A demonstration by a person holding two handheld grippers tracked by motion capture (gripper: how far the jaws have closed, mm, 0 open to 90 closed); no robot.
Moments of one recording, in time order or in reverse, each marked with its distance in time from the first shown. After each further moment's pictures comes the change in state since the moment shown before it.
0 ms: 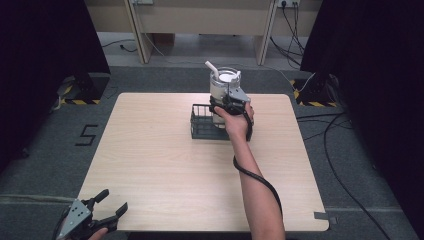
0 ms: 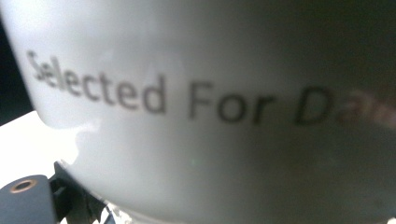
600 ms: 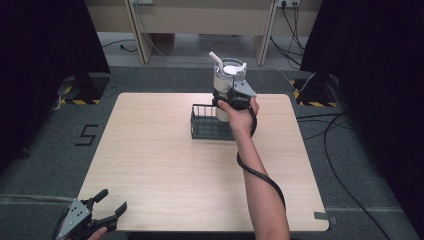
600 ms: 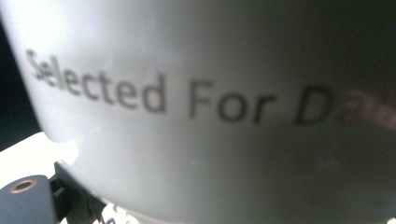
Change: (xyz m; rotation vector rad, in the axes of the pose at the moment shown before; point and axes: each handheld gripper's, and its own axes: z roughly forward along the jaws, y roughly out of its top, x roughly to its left) left arm 0.001 0.000 0.000 -0.003 0.012 -0.005; right arm -0.006 0.030 -0.018 -0.061 -0.013 0.003
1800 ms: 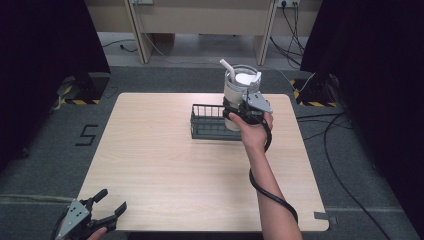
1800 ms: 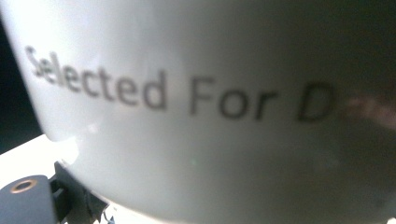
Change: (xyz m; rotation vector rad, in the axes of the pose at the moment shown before) left arm 0.000 0.001 -0.001 -0.009 0.005 0.000; right arm -0.008 0.004 -0.070 -0.060 -0.015 -0.027
